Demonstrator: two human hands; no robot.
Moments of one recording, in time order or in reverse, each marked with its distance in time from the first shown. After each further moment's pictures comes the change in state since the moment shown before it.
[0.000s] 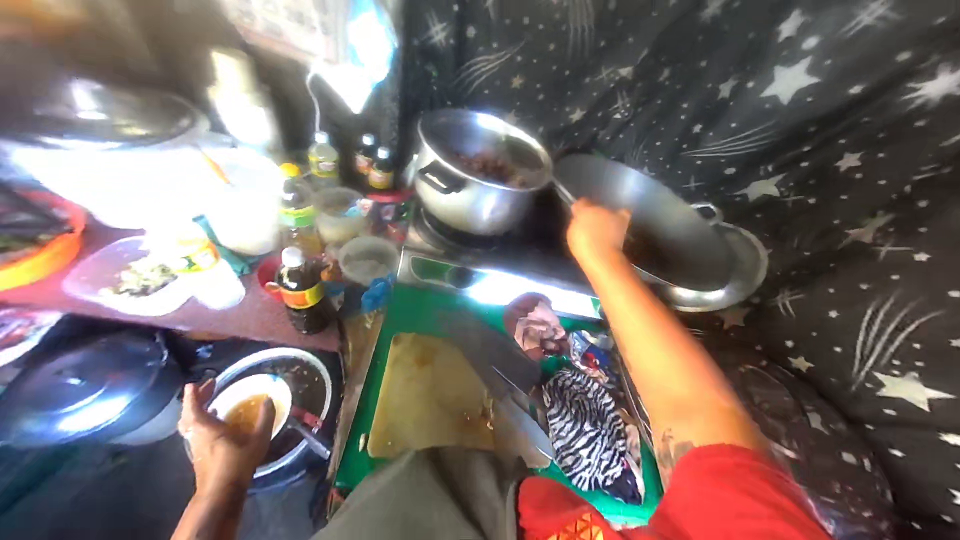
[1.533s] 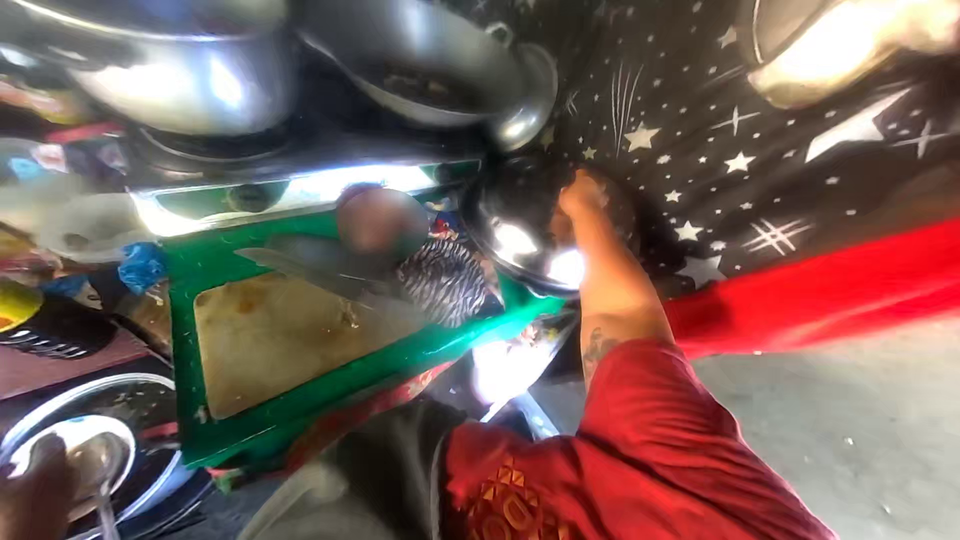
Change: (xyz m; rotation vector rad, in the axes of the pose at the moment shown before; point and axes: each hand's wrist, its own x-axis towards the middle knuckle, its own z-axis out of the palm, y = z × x) left_hand 0.003 0.024 0.020 0.218 -0.475 -0.243; right_hand -0.170 0.360 0.106 0.307 -0.177 0.815
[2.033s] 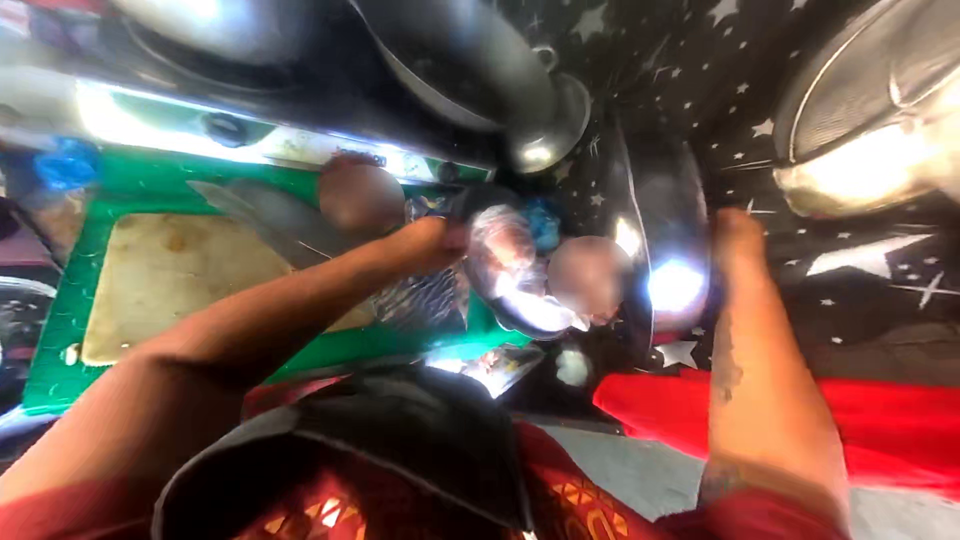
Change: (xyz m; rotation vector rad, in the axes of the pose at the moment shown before) left_hand -0.154 0.434 0.206 -0.196 -0.801 1.328; right_hand 0.034 0.120 -0.168 0.155 0.147 -0.396
